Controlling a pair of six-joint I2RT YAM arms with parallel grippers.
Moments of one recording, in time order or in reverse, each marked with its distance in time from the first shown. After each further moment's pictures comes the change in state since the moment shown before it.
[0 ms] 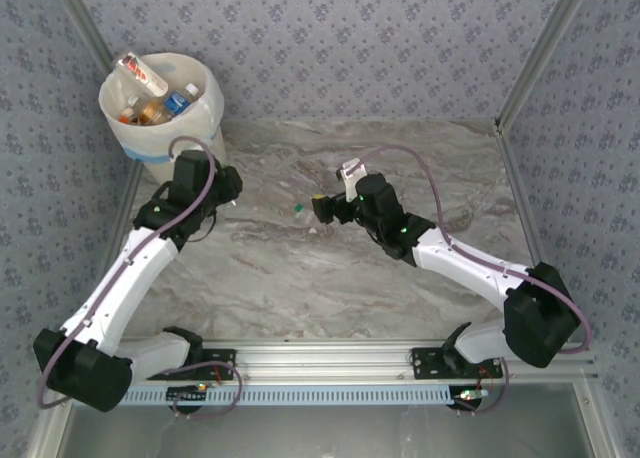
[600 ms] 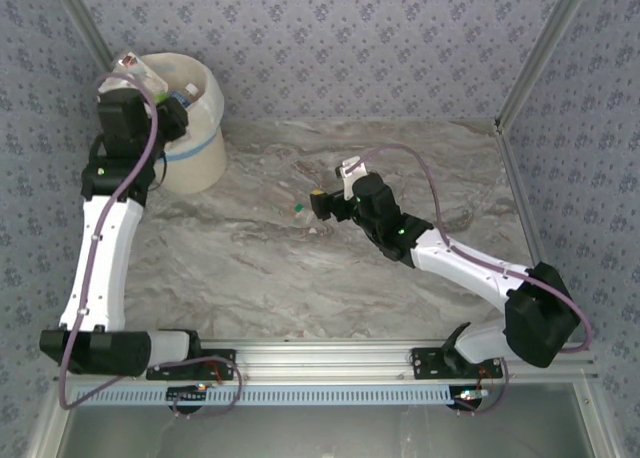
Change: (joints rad) left arm 0.339 0.195 0.488 -0.018 0.066 0.168; right arm 0.039 0.000 0.015 0.015 0.089 0.026
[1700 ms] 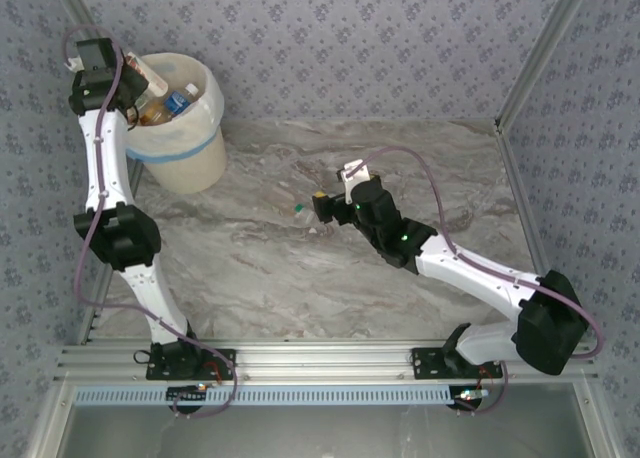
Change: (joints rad) left arm 0.218 0.744 0.771 -0.261 0.027 -0.164; right arm 0.044 -0.062 0.000 -0.069 0.119 0.003
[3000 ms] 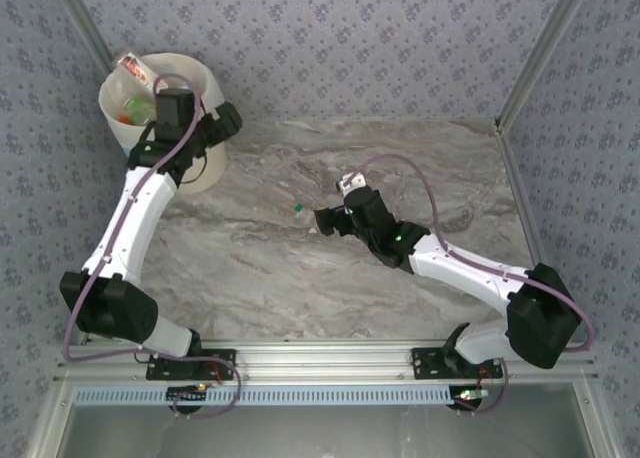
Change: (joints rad) left arm -0.432 -0.593 -0.860 0.278 0.054 0.026; right arm -0.006 0.051 -0.031 -0.107 -0.033 0.078
